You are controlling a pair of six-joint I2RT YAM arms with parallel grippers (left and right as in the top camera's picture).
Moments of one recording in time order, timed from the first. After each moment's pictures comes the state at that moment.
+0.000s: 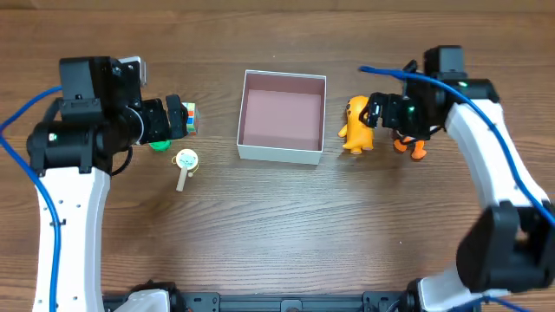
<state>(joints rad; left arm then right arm) 0.08 1.32 1.40 -1.07 0.21 -0.13 0.02 1.74 1.38 -0.93 -0.35 0.17</state>
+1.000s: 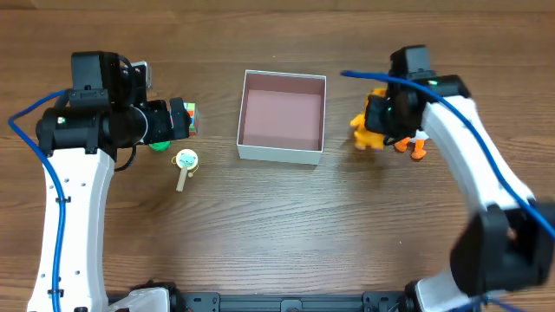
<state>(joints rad) 0.08 1.39 1.40 -1.10 0.21 -0.13 0.16 1.68 1.42 -0.98 -0.14 0.35</state>
